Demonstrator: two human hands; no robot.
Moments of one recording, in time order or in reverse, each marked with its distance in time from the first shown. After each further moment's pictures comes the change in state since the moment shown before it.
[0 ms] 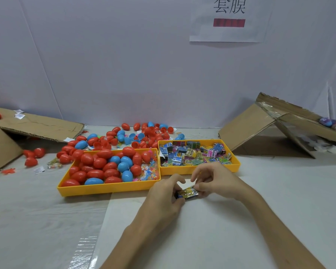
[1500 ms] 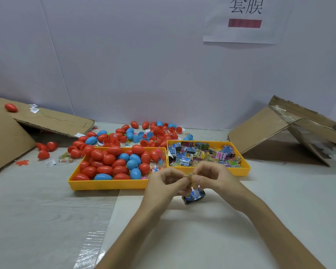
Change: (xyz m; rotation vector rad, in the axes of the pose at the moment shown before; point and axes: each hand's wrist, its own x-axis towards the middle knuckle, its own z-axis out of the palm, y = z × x) left_hand 0.002 0.013 -0.022 -0.859 0.145 -0.293; right_hand -0.004 -0.022 0.026 0.291 -0.025 -0.179
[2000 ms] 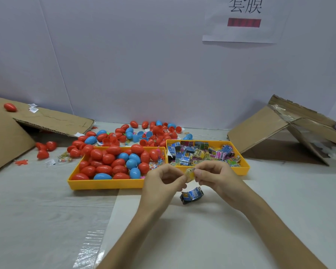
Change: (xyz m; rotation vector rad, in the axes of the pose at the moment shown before) left_hand 0.004 -0.006 -0.002 0.226 0.077 0.146; right_hand -0.001 -0.004 0.001 0.206 0.087 0.039
